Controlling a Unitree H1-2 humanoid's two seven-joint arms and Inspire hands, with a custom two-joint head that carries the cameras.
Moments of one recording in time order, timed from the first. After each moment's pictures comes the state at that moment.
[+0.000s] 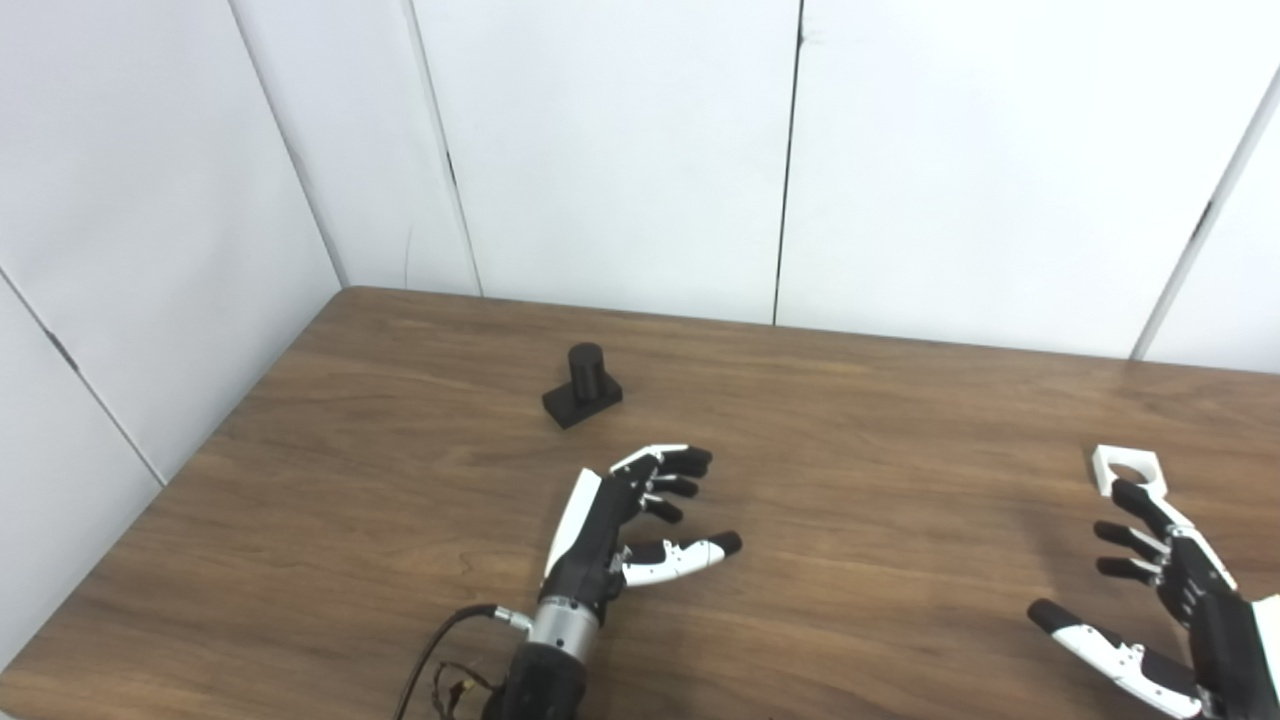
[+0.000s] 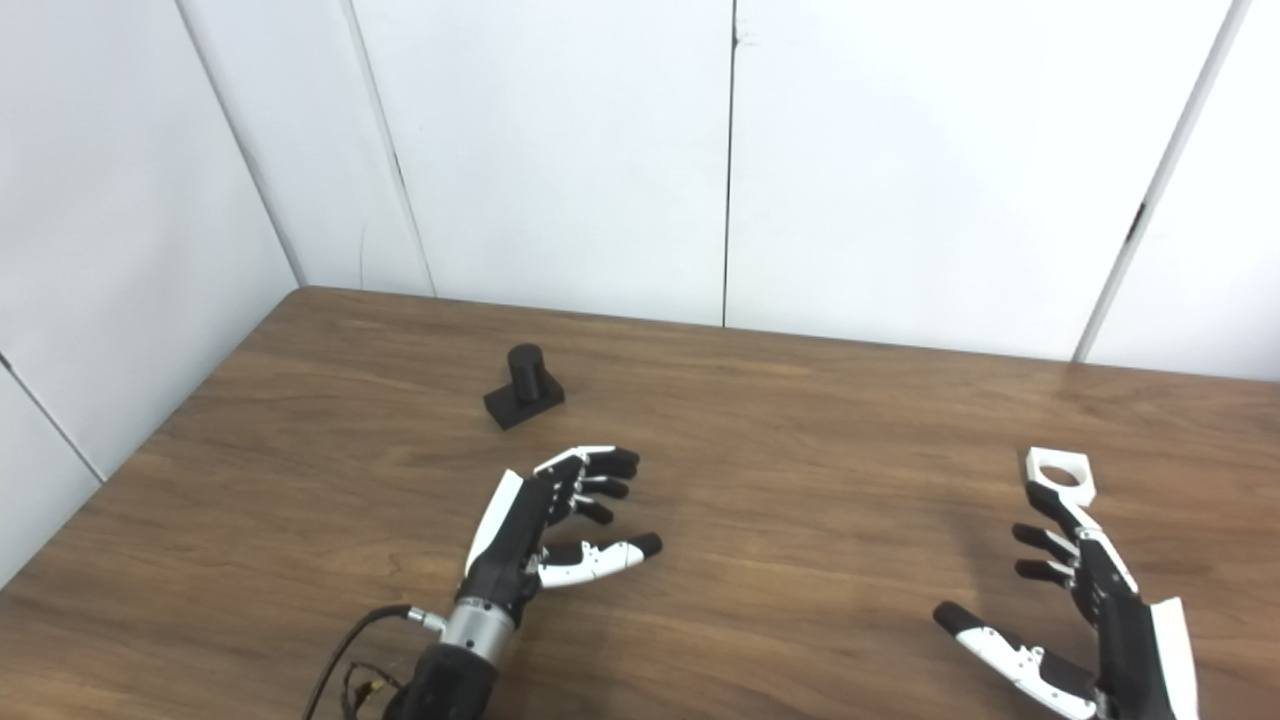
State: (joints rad) left arm -0.05 0.00 -0.05 -0.08 0.34 0.03 0.05; right arm 0.06 -0.16 -0.04 -0.16 -0.24 -0.16 -0.08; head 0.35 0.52
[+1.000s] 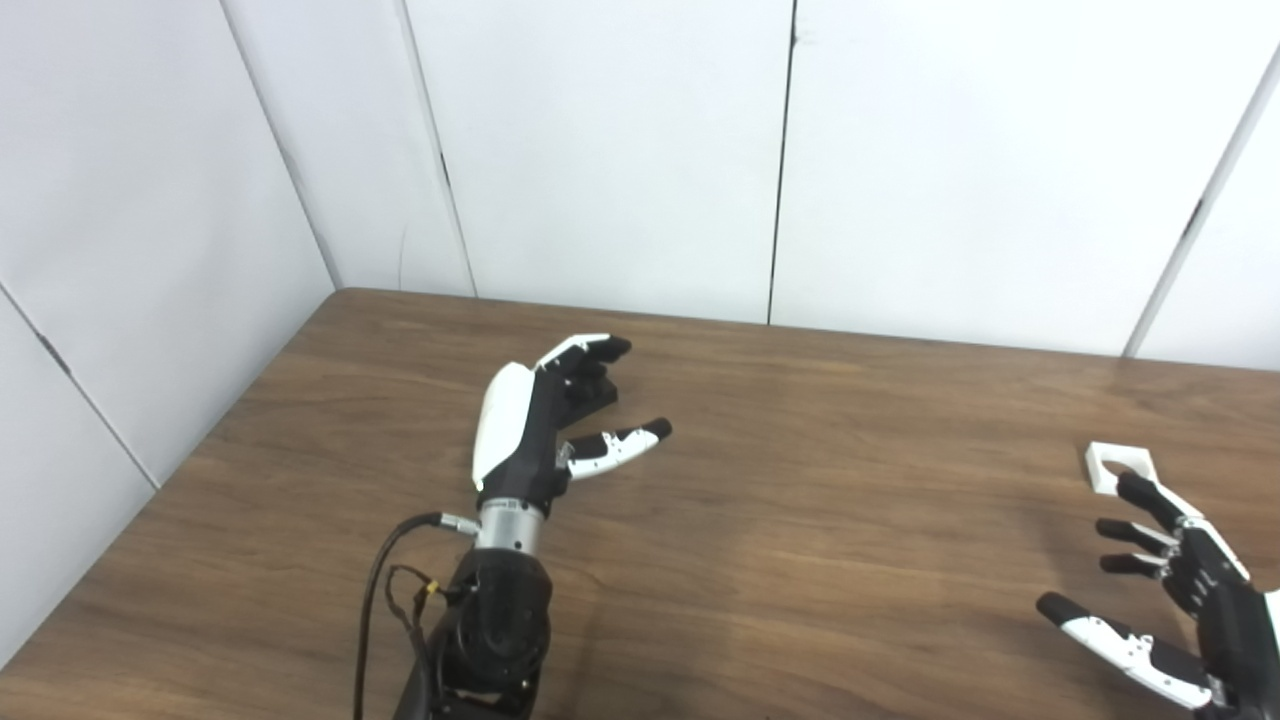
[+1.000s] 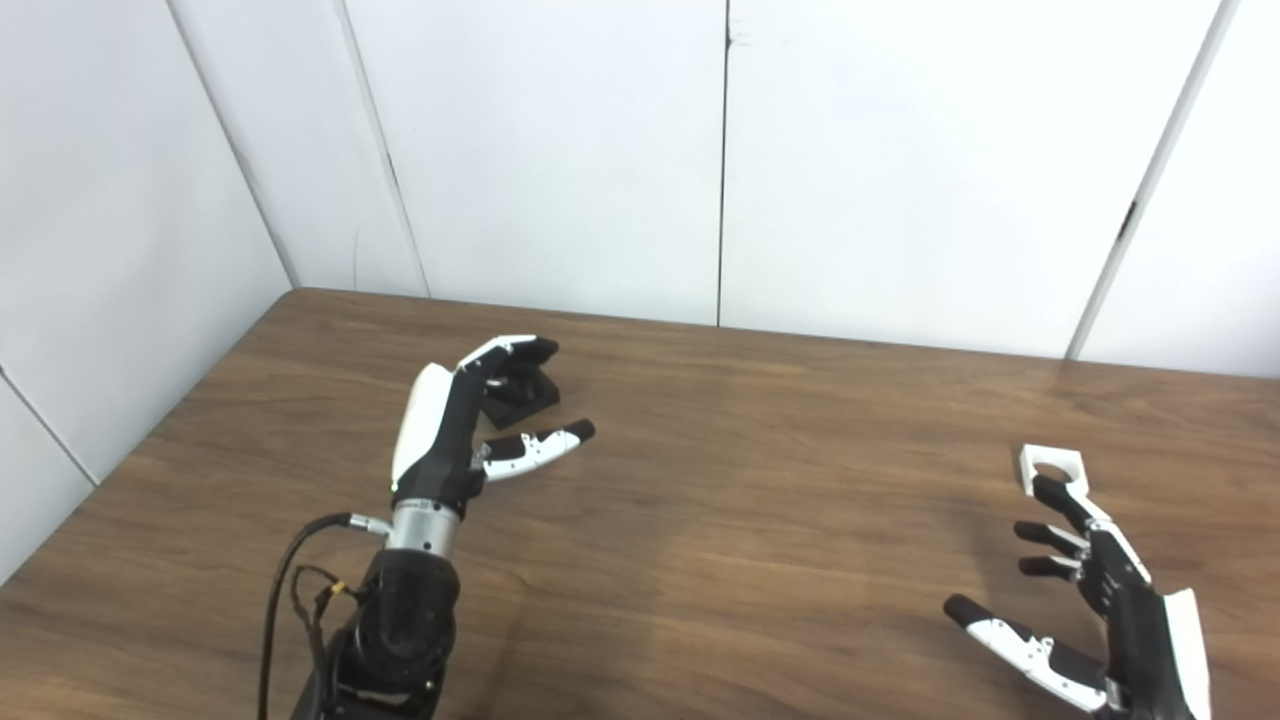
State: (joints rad) left arm -0.19 0.09 0.00 -0.17 0.61 0.18 0.16; right arm 0.04 -0.17 -0.06 -0.13 -0.21 -0.18 -0.07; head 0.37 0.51
